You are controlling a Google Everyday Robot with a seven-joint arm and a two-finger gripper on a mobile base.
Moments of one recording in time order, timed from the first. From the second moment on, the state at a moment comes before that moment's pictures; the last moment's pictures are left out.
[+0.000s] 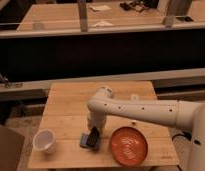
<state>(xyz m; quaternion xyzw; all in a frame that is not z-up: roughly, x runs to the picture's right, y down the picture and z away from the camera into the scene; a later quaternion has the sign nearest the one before) -0.040 0.216 0.771 -0.24 -0.27 -0.51 0.78</state>
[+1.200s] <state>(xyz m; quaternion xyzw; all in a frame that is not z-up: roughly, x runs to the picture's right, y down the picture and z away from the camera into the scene) -0.050 0.226 0.766 -0.23 -0.26 -0.54 0.77</state>
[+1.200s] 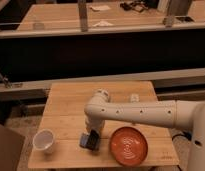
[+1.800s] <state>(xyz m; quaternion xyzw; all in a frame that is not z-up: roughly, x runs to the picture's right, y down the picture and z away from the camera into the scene) -0.046 0.227 0.765 -0.23 -0.25 -0.55 0.76</state>
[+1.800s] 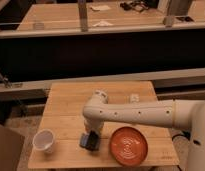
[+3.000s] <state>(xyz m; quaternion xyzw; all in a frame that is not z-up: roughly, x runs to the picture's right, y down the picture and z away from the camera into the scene) -0.052 0.232 0.764 -0.23 -0.23 -0.57 0.75</state>
